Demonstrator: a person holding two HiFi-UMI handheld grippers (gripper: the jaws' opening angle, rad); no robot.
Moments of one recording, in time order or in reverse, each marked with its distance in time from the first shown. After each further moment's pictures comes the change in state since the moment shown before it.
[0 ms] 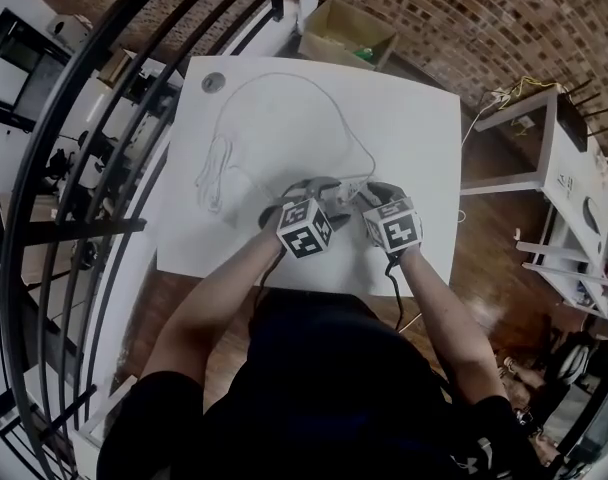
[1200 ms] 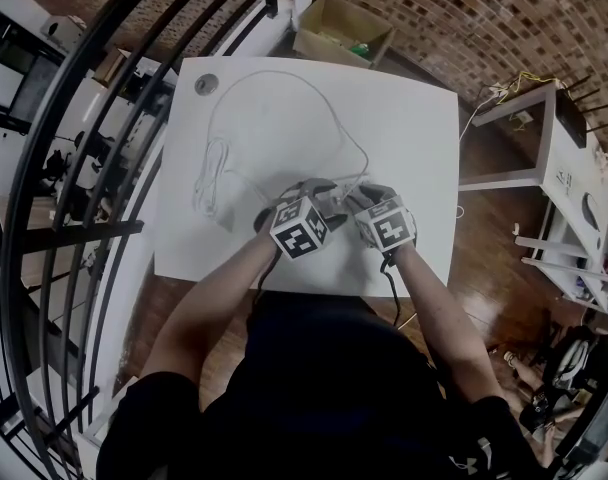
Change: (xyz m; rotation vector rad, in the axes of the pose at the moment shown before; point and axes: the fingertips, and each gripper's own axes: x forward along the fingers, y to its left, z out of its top) left arm -0.003 0.003 0.003 -0.091 -0.004 -0.045; right arm 0.013 0.007 -0.009 -0.023 0.081 0.045
